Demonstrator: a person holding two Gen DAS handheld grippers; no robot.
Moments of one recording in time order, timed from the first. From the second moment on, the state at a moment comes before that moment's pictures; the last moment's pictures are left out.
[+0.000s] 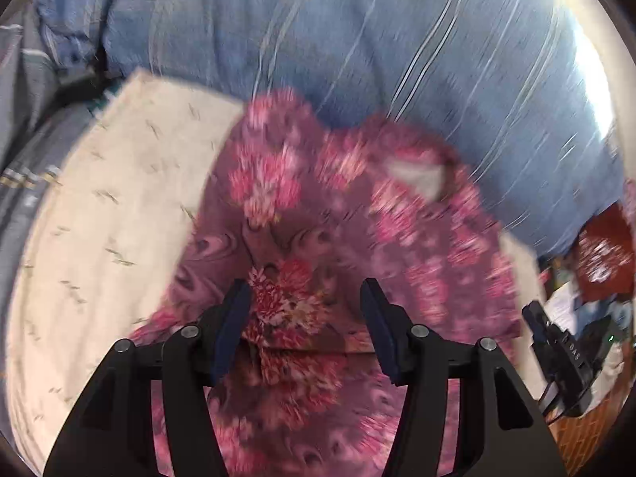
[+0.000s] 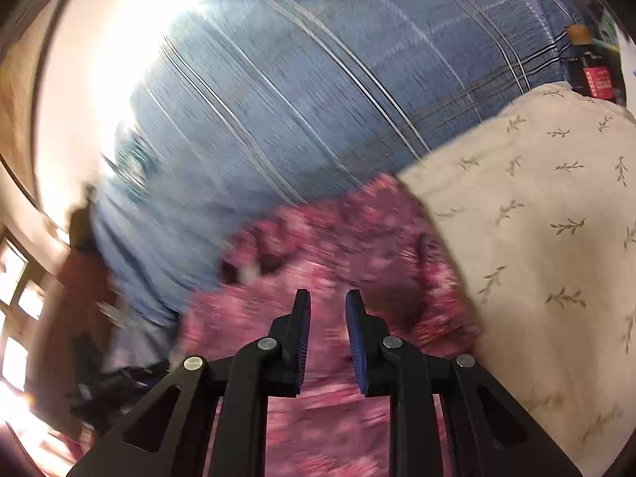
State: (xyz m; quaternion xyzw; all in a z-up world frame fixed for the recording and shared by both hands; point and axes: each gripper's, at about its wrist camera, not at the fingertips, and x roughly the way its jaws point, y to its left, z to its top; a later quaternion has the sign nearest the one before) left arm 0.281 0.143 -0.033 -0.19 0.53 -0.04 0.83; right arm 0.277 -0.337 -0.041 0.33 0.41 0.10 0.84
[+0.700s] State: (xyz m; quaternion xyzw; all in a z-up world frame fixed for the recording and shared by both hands) left arm 0.170 0.160 -0.021 -0.17 0.61 -0.06 0.77; right arm 0.193 -0.356 -0.042 0.30 0.52 0.11 0.79
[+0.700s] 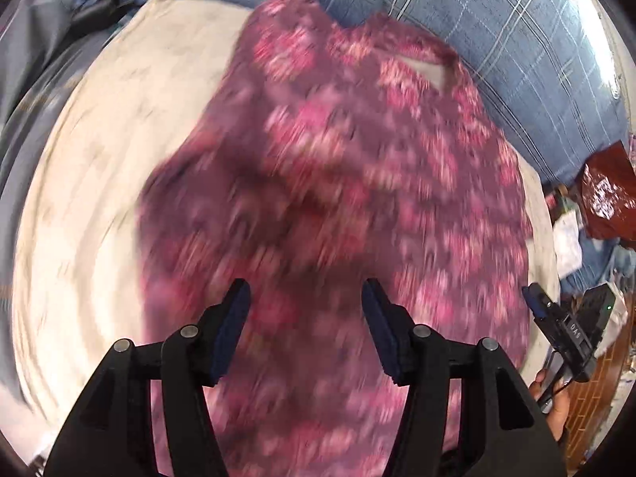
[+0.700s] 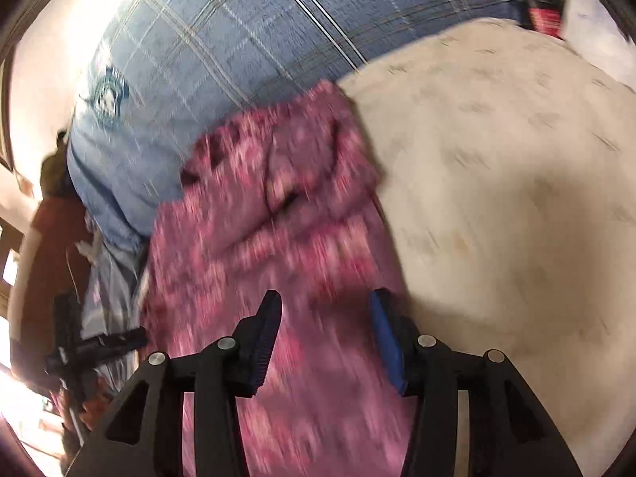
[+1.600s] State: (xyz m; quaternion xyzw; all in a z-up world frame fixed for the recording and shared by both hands) left arm 0.010 0.239 -0.063 -0.25 0.63 -0.06 0.73; right arm -0.004 -0.380 -0.045 0.27 0.54 0.12 0.79
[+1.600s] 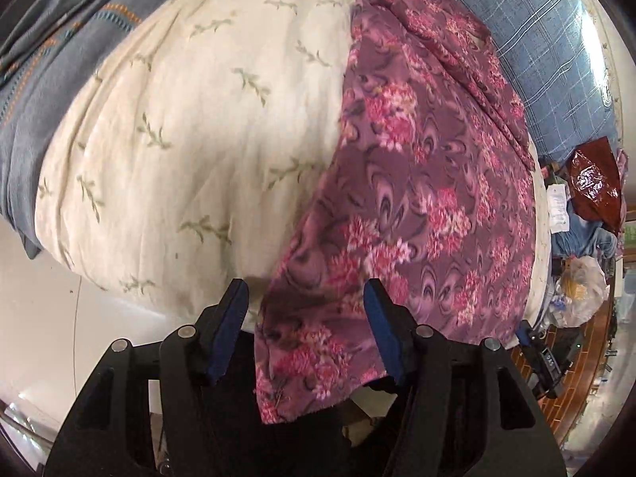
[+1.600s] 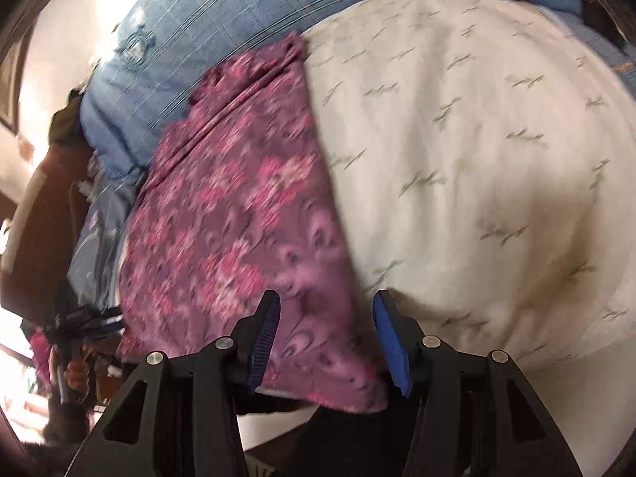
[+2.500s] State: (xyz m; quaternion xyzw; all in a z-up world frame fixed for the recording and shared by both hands) left arm -0.012 0.213 -0.038 -0.29 0.60 -0.19 0.72; right arm -0.024 -0.385 -0.039 0.33 0.49 0.21 0.78
